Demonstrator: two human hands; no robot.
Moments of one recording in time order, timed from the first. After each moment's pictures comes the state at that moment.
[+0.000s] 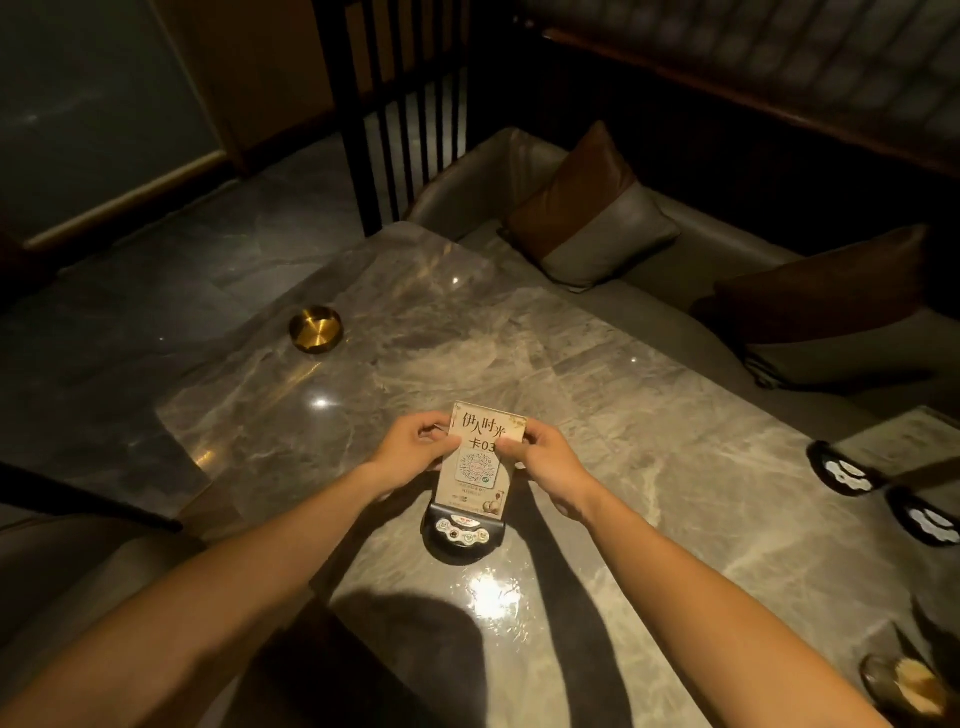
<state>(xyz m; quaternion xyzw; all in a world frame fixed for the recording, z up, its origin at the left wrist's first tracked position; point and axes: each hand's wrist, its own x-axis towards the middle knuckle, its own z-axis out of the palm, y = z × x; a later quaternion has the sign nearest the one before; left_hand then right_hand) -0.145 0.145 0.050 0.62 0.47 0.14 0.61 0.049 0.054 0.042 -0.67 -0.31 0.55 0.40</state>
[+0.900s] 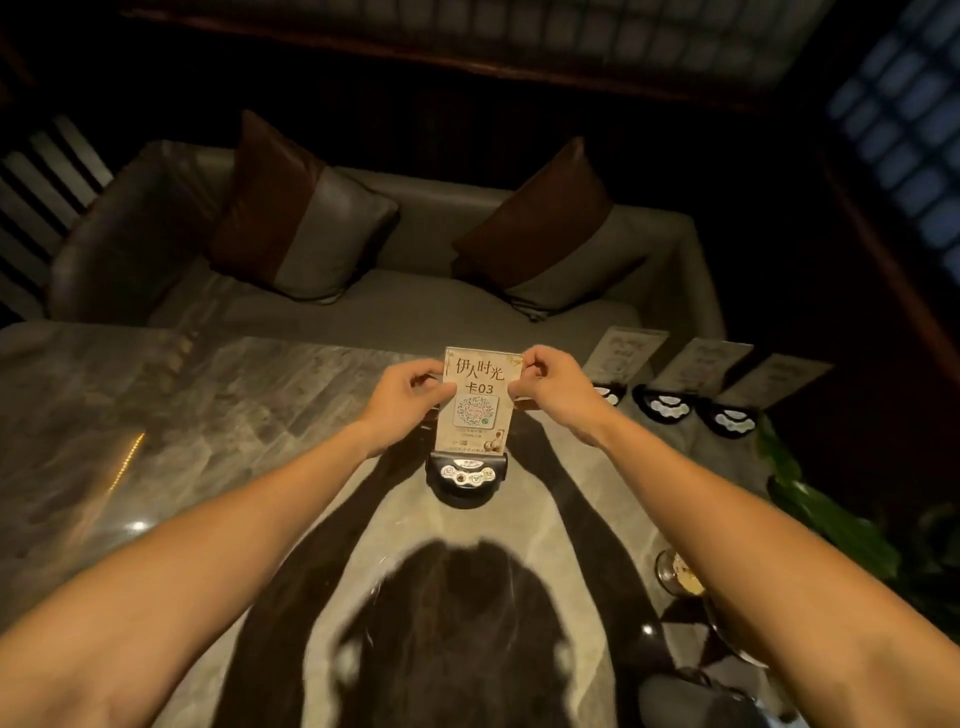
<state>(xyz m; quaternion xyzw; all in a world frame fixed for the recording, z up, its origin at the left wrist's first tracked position) 0.248 0.109 0.066 0.74 0.25 0.04 0.63 0.393 -0.071 0.100 -0.81 -0.19 0.33 0.45</state>
